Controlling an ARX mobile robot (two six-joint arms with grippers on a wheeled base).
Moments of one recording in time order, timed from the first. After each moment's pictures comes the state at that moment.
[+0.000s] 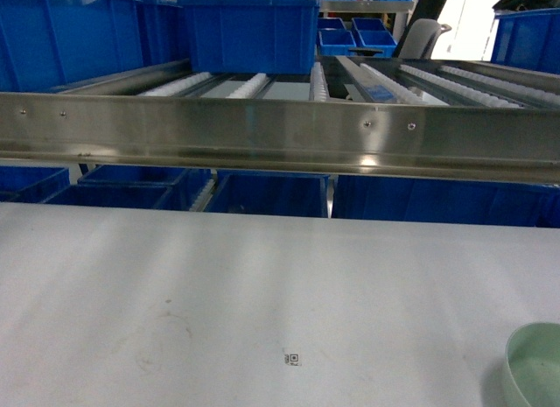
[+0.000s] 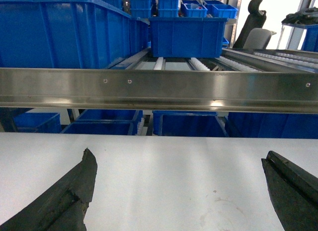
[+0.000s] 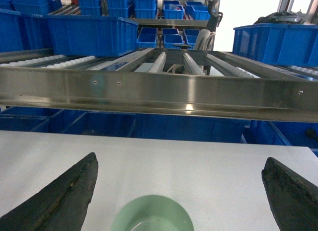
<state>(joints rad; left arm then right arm) 0.00 0.01 0.01 0.00 0.00 0.00 0.00 0.00 0.01 0.00 0.00 0.00</state>
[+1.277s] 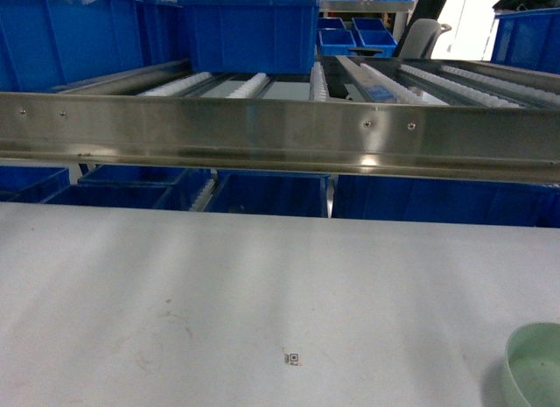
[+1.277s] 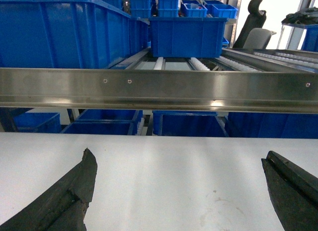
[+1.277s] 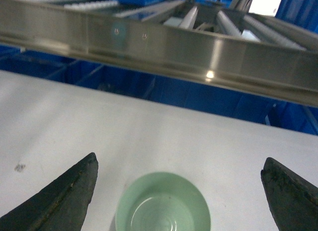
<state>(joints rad) 0.00 0.01 0.01 0.00 0.00 0.00 0.01 0.61 0.07 0.35 -0.10 -0.10</state>
